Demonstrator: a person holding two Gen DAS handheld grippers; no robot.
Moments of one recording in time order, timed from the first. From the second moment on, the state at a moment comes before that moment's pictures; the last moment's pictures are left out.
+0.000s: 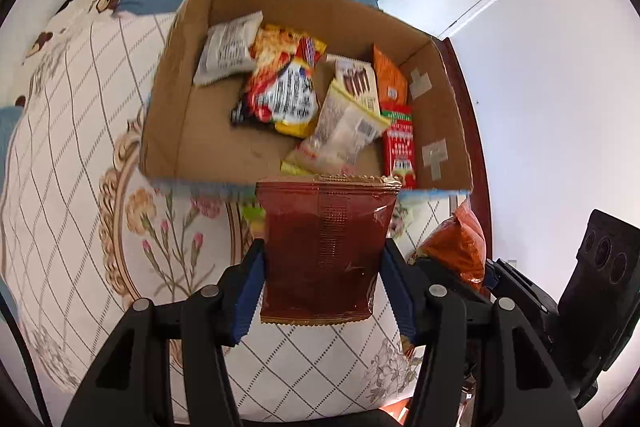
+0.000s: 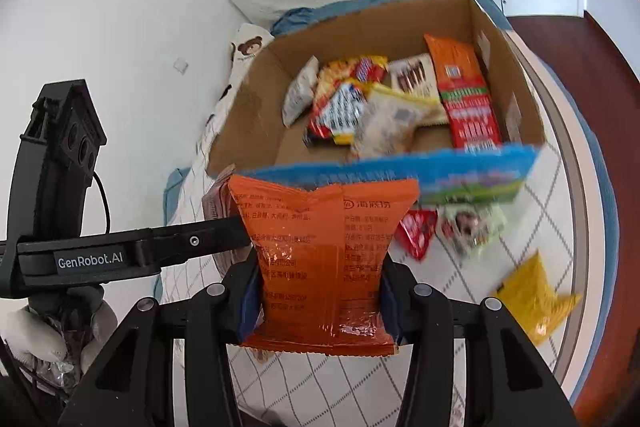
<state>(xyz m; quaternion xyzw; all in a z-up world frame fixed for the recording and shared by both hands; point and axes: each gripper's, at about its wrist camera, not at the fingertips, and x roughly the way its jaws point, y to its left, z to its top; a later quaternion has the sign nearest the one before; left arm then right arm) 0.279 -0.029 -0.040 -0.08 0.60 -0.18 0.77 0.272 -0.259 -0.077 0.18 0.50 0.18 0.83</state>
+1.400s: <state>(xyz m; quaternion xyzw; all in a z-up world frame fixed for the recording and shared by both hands) 0.387 -0.043 -0.108 0.01 0.65 -0.08 0.75 0.388 -0.252 -0.121 0.09 0.59 0.07 0.80</state>
